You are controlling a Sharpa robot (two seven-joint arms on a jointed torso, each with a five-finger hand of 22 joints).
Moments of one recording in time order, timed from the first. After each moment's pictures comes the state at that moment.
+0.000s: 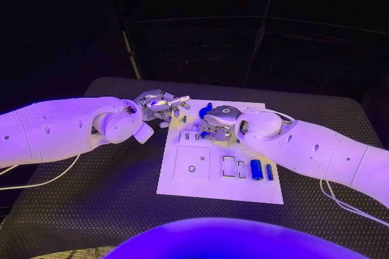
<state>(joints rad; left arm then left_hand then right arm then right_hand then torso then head) 1.29 -0.94 -0.24 1.52 -0.17 -0.12 0.10 1.19 0.10 -0.04 0.25 0.10 0.89 0.14 0.35 0.06 1.08 0.06 0.91 0.50 1.47 -0.01 1.52 1.31 0.12 1.31 0.09 1.17 0.95 1.09 -0.40 -0.04 1.18 -1.80 -0.14 0.10 1.41 -0.06 0.31 0.01 0.13 1.06 0.11 0.09 0.10 1.41 0.03 1.35 1.31 1.47 -0.04 1.53 1.31 0.14 1.13 0.07 1.22 0.79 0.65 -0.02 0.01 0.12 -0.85</state>
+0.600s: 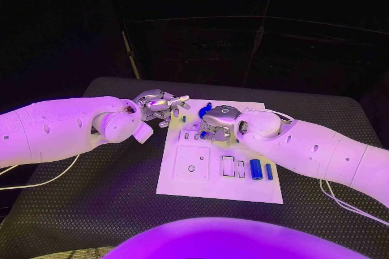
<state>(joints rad) 1.29 -0.93 -0.24 1.51 -0.17 -0.11 0.10 1.19 0.11 -0.04 0.25 0.10 0.89 0.14 0.35 0.06 1.08 0.06 0.91 0.49 1.47 -0.01 1.52 1.31 0.12 1.31 0.09 1.17 0.95 1.09 -0.40 -0.04 1.19 -1.82 -0.14 0.10 1.42 -0.07 0.32 -0.02 0.13 1.02 0.09 0.07 0.09 1.40 0.00 1.35 1.31 1.47 -0.06 1.53 1.31 0.14 1.13 0.06 1.22 0.78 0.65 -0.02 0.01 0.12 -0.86</state>
